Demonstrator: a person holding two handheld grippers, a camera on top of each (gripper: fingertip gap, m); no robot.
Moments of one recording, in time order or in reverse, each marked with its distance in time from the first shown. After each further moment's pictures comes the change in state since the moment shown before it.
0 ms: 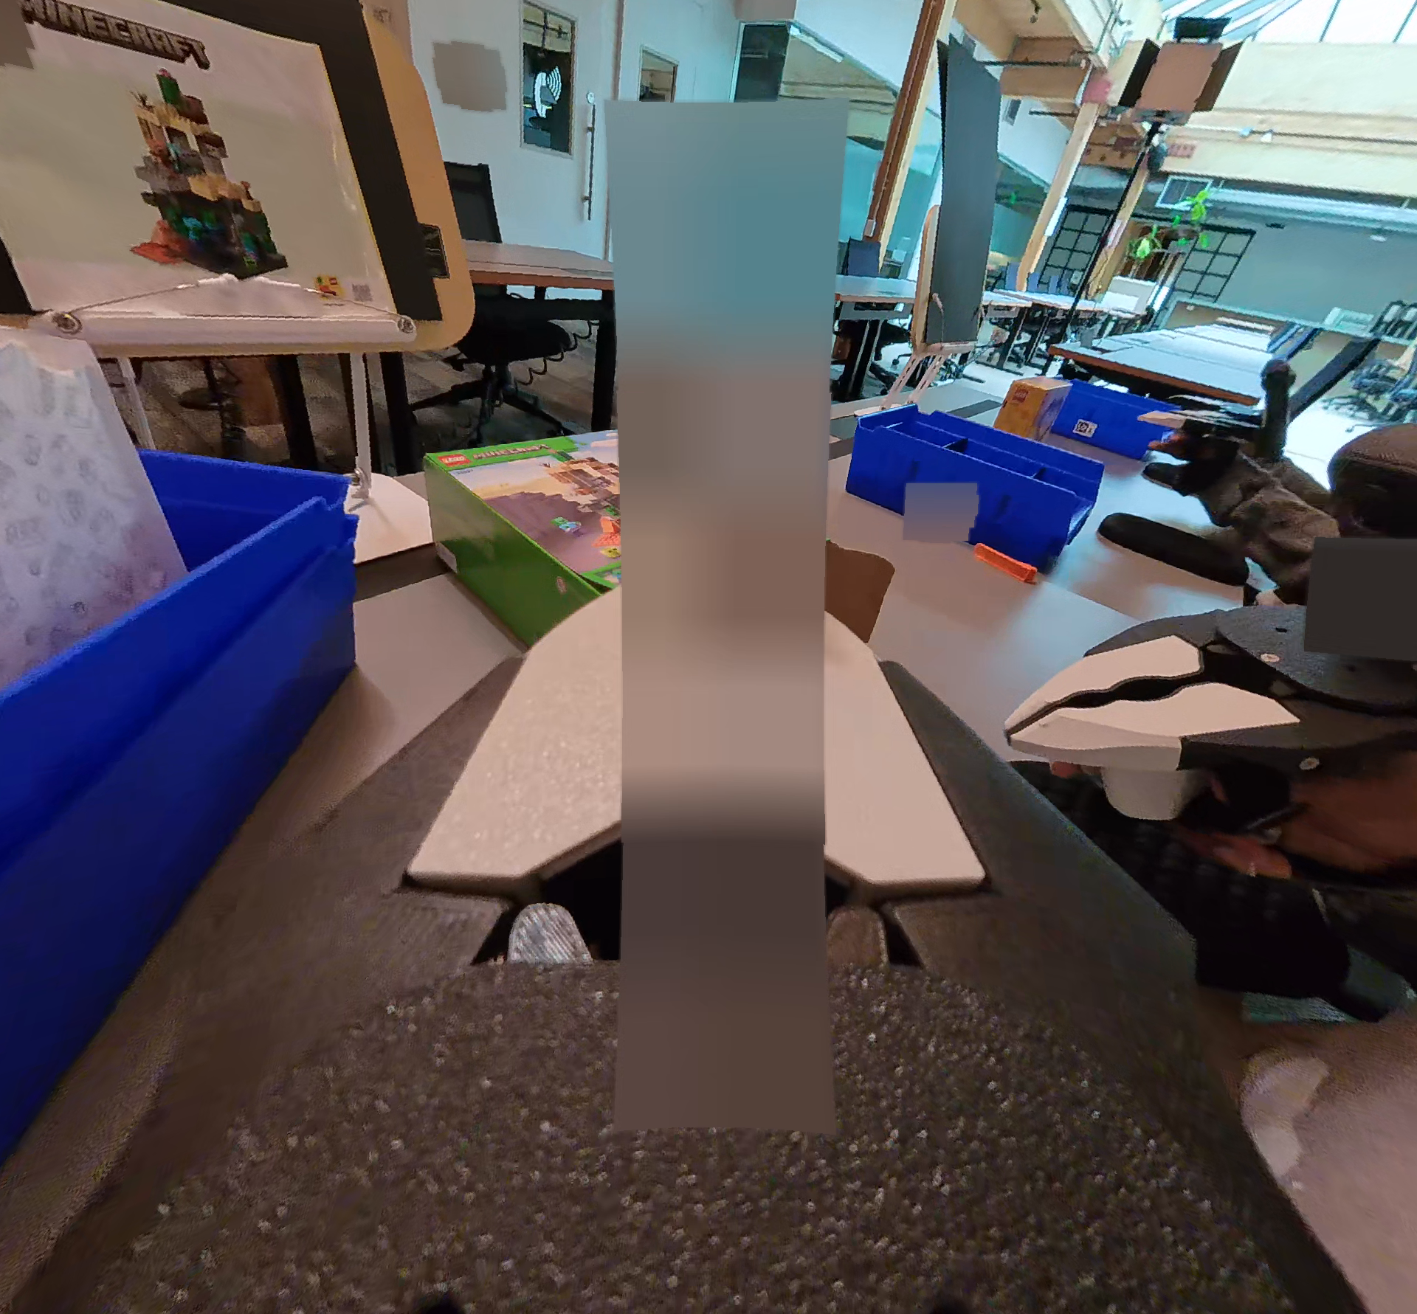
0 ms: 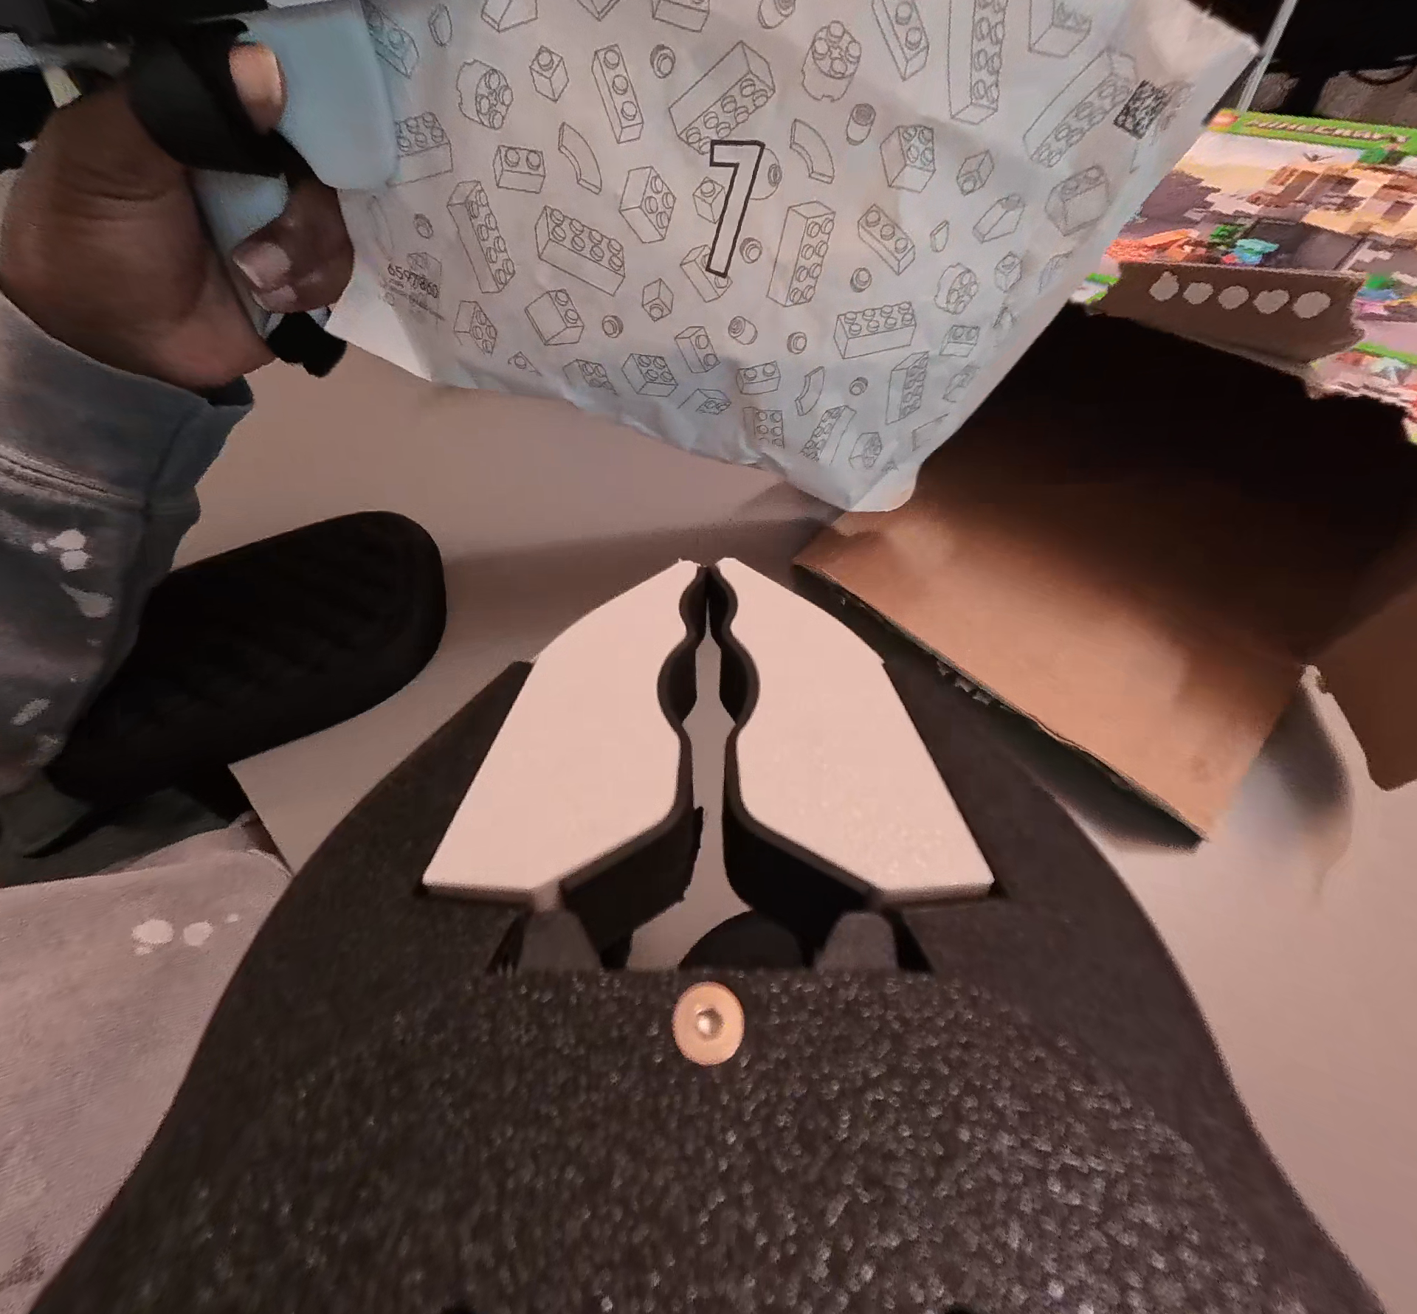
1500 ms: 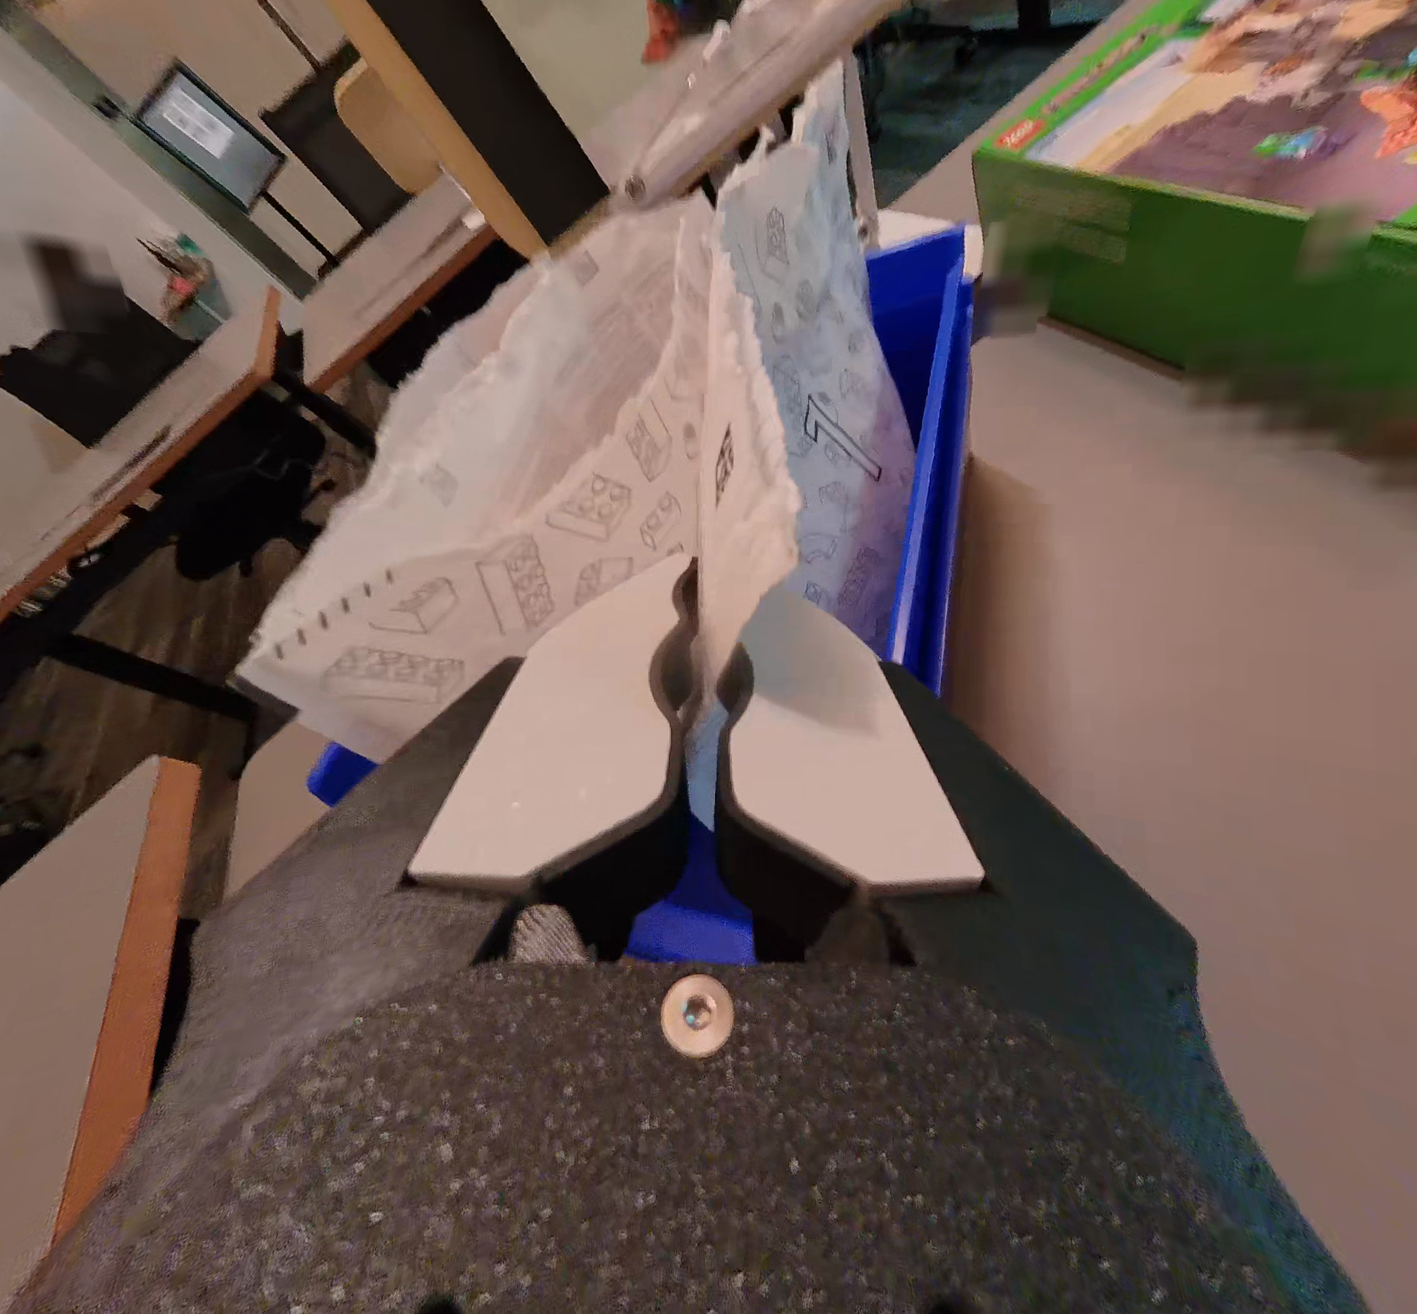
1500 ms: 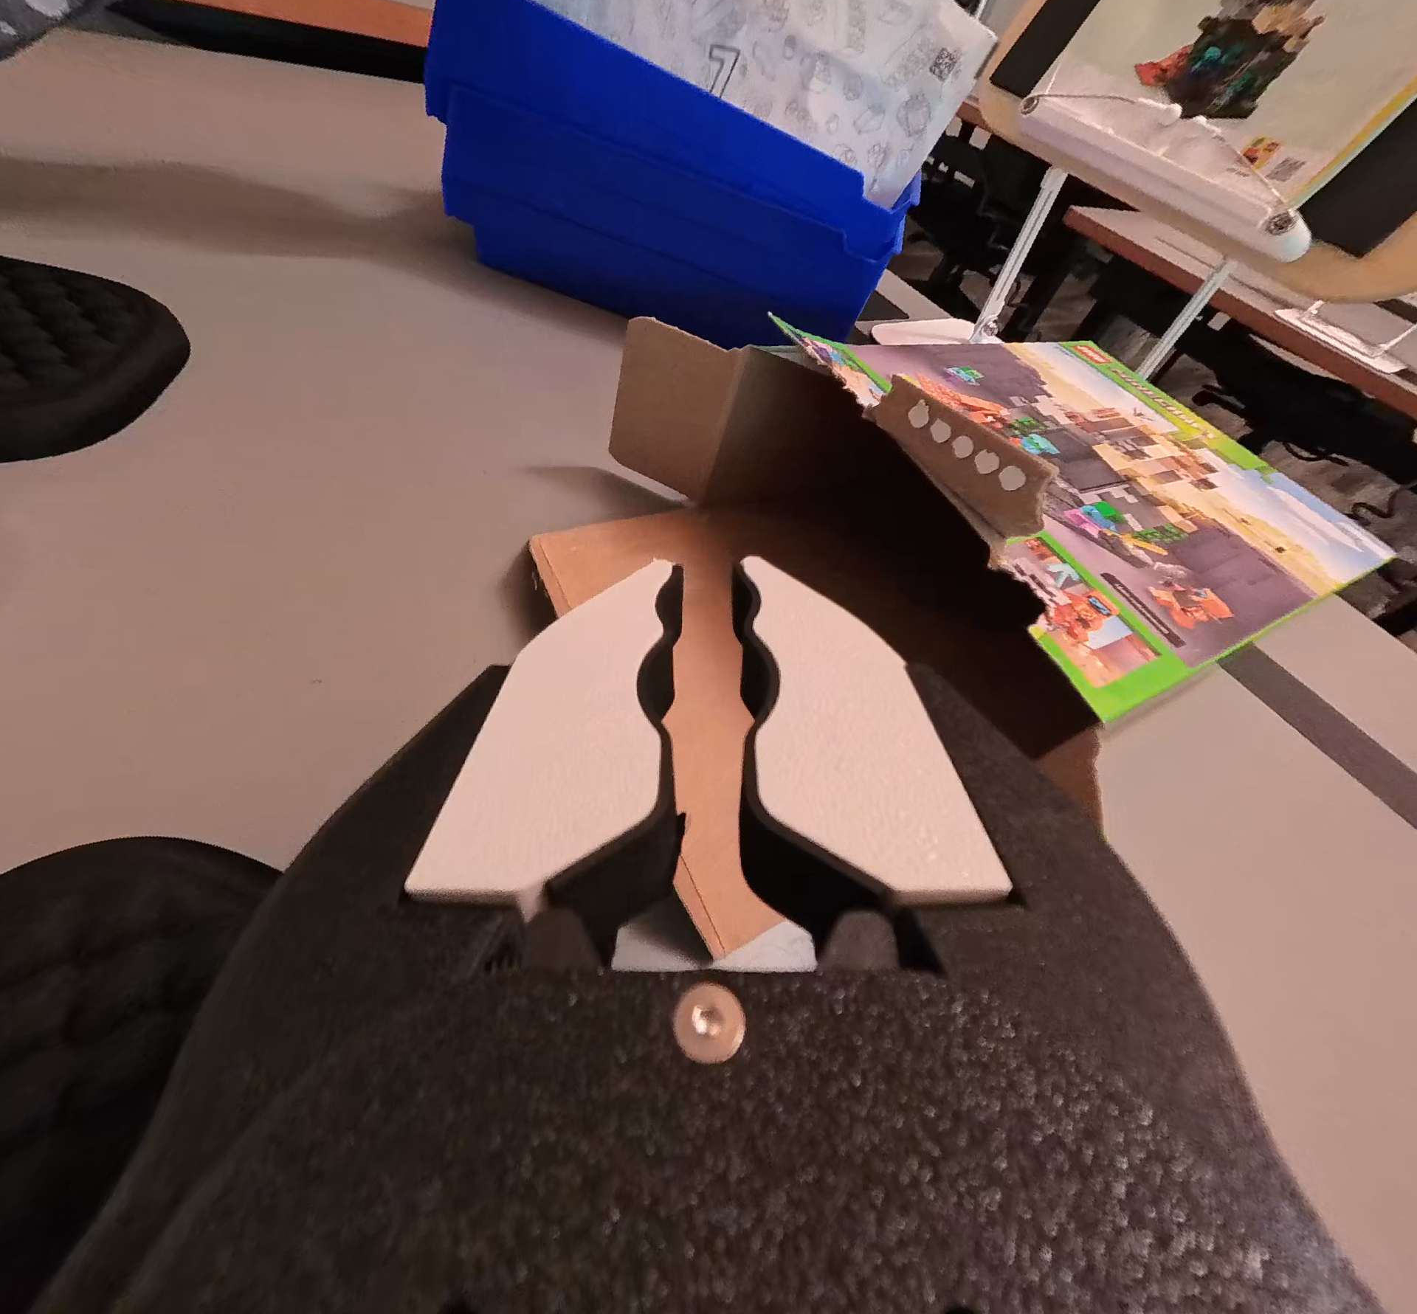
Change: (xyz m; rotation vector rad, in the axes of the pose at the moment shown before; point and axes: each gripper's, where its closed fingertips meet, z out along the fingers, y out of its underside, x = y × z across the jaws) left arm -0.218 -0.006 -0.018 -0.433 -0.460 0.560; right arm 0.110 -0.002 0.017 0.088 -0.143 -0.427
